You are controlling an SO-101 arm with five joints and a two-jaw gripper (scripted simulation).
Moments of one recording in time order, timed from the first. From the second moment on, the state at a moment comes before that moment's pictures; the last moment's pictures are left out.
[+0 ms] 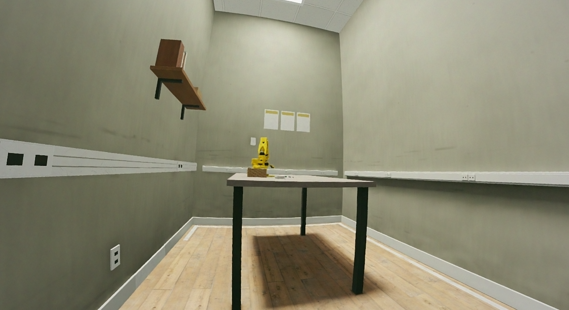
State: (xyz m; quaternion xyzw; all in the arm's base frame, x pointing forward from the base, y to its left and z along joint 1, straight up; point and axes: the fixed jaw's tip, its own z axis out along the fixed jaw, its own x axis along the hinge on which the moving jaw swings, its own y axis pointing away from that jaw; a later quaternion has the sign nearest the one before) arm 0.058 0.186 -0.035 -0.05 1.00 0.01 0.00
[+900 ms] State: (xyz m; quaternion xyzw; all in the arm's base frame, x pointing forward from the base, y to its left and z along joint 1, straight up) arm 0.056 0.179 -0.010 -0.05 1.00 -0.01 0.00
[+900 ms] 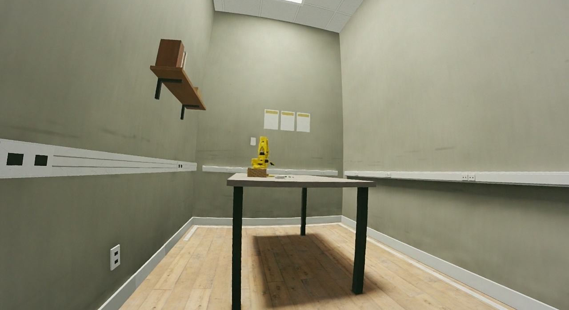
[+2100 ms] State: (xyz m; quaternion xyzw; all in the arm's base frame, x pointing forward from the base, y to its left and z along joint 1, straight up) arm 0.059 0.189 0.007 -0.05 1.00 0.00 0.00
